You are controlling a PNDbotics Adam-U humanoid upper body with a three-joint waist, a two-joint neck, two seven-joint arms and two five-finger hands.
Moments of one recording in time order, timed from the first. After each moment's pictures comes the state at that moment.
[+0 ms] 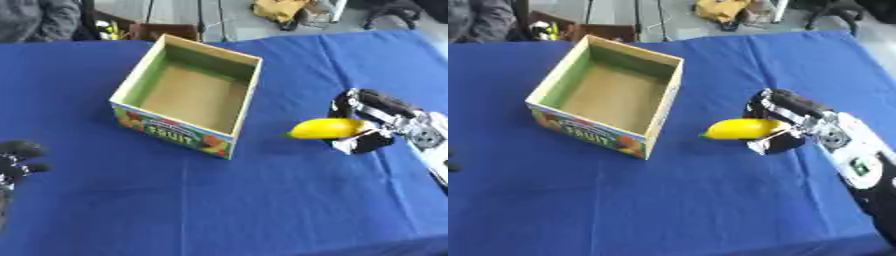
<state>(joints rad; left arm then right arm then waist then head) -0.16 0.17 0.07 -1.72 0.26 -0.04 -0.30 -0.34 -0.74 0.09 -1.53 0.49 -0.36 0.32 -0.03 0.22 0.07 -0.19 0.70</state>
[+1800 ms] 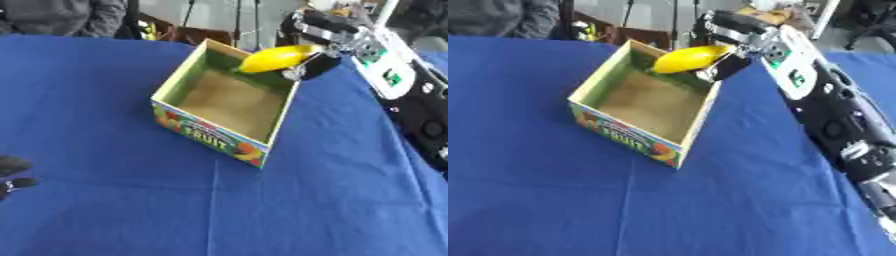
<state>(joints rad) -0.20 0.17 0.03 -1.72 0.27 -0.03 -0.33 -0.84 -0.65 0.16 -1.14 0.54 -0.42 0.41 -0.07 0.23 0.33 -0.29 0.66</state>
